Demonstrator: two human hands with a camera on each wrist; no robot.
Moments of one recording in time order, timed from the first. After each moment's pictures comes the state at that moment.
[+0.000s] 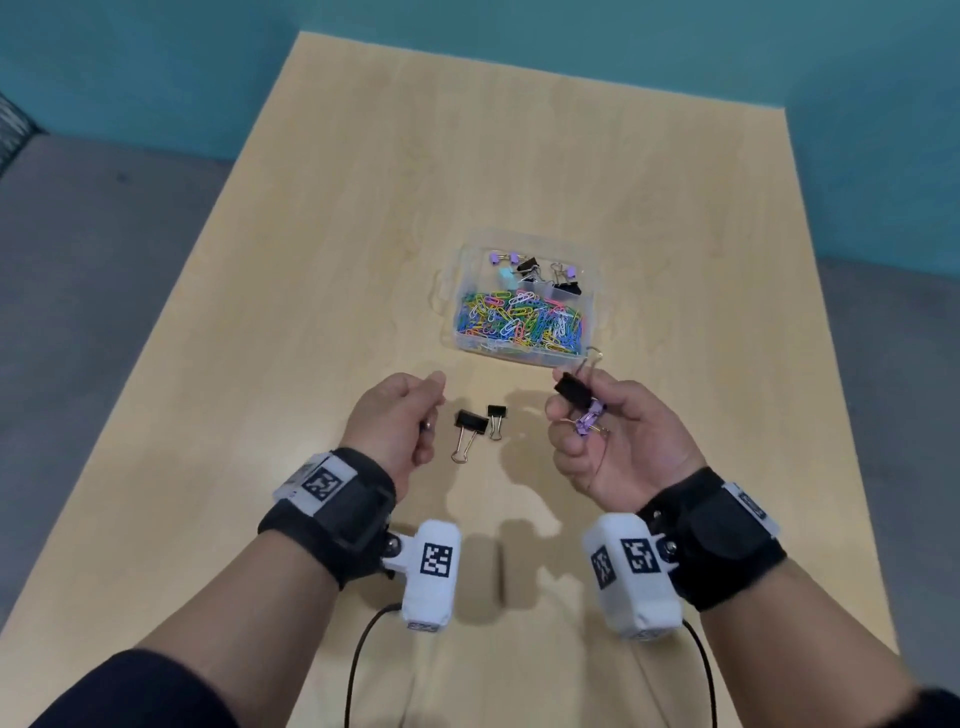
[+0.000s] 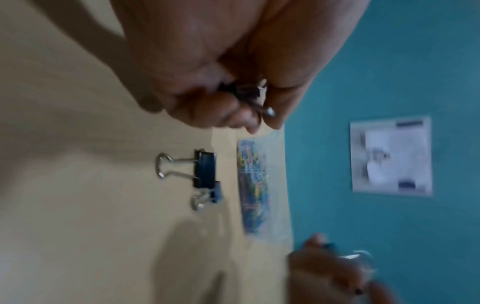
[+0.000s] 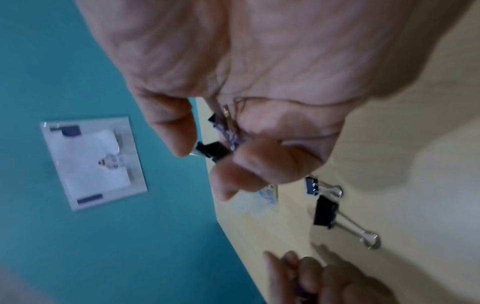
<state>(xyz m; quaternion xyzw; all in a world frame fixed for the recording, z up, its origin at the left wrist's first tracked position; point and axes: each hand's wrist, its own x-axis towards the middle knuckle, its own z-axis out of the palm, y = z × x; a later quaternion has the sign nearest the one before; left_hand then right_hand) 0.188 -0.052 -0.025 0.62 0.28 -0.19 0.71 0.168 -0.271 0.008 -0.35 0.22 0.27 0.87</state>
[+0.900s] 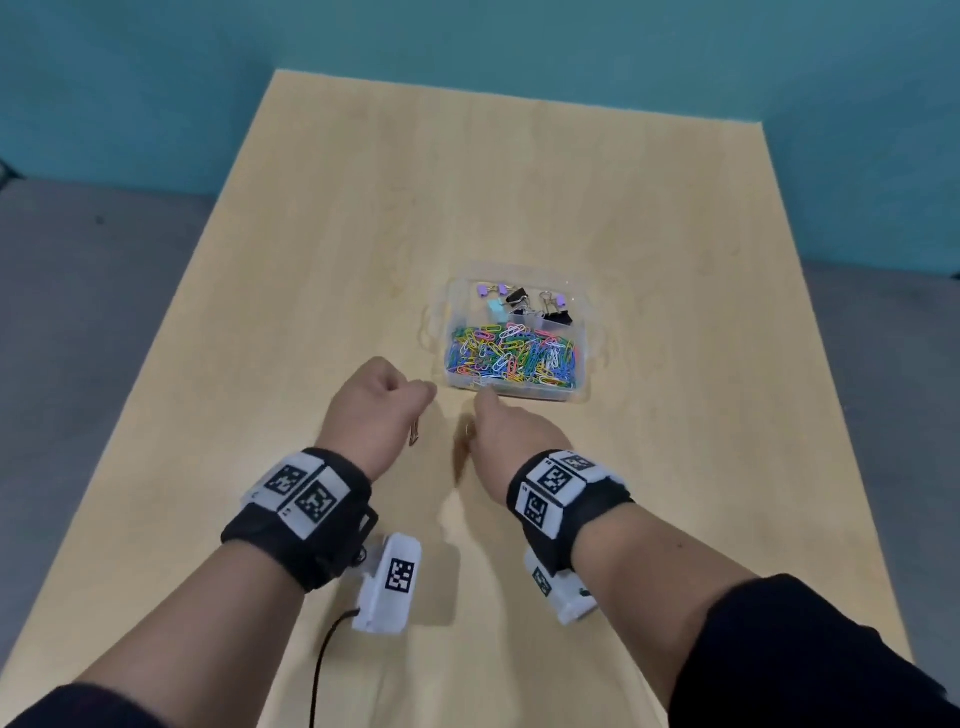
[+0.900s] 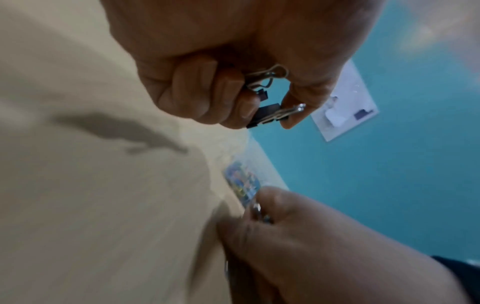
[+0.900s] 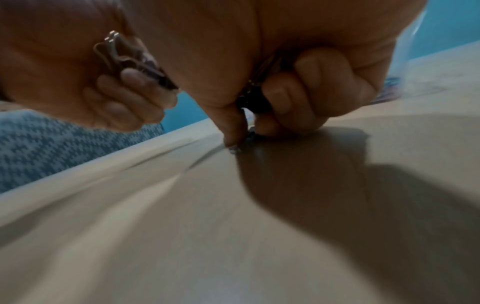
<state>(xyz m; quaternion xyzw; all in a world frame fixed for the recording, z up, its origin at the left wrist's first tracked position) 0.237 -0.036 -0.012 0.84 0.16 -0.13 0.50 0.218 -0.192 -0.028 -0.96 -0.02 0.24 0.14</state>
